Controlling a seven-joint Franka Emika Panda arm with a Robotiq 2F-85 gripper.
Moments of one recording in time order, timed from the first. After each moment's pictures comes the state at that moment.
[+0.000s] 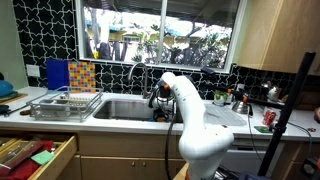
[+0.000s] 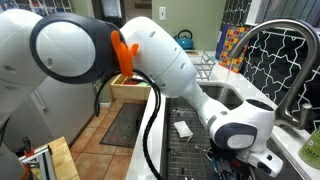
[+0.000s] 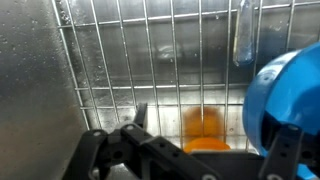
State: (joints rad) arm -0.37 0.84 -0.30 -1.56 0.09 2.35 0.25
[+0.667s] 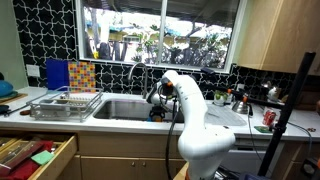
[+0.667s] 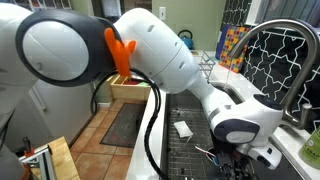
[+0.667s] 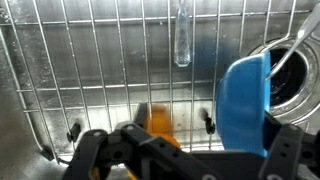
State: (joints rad) arm -0.45 0.80 -0.19 -1.54 0.23 2.33 0.11
